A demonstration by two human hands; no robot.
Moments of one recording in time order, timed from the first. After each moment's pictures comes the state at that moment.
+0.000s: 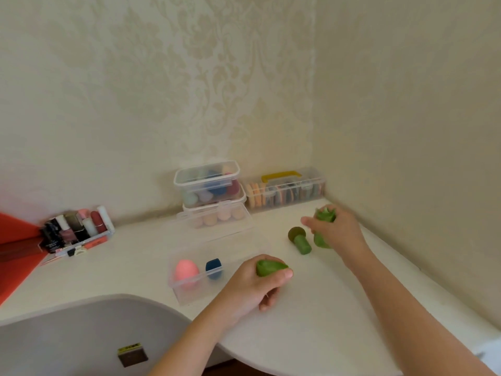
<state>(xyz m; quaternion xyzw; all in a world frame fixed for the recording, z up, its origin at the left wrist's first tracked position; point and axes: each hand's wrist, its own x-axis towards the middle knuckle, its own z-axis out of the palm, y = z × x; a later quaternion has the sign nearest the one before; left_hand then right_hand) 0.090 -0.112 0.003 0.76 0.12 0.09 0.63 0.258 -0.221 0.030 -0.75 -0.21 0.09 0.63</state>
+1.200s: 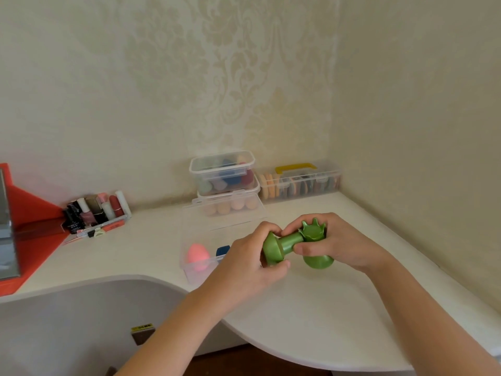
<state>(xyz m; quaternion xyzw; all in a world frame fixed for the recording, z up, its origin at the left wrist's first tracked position) 0.064 -0.105 0.032 0.91 0.12 0.22 0.33 0.220 -0.227 0.044 -0.62 -0.52 0.28 0.53</state>
